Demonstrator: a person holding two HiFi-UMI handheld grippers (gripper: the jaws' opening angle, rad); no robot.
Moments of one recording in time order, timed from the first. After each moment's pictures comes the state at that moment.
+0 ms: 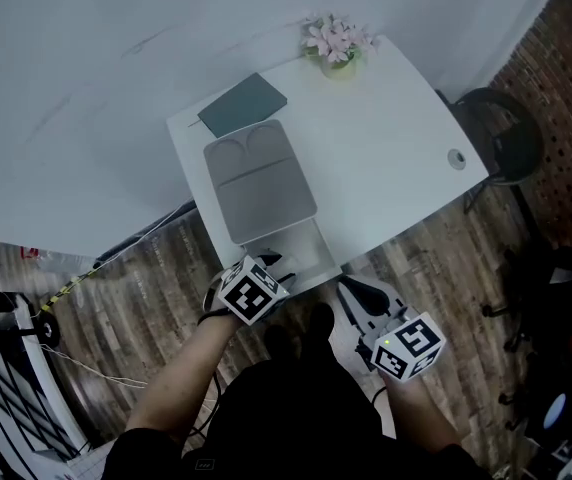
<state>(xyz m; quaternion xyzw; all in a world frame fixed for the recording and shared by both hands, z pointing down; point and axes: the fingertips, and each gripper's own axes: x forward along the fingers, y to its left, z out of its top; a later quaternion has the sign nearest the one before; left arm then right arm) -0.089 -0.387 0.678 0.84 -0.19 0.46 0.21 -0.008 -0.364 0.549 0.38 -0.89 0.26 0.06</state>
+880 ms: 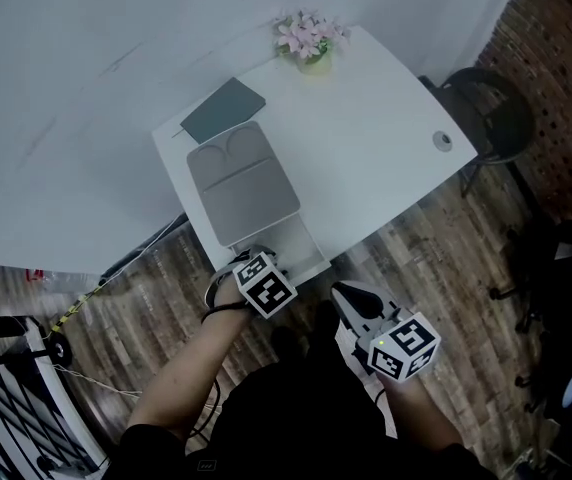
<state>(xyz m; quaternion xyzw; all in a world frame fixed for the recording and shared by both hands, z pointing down) -0.081 -0.384 0.711 0.78 -0.16 0.59 0.13 0.007 -0.339 0.567 0.39 -0.87 0.29 0.05</state>
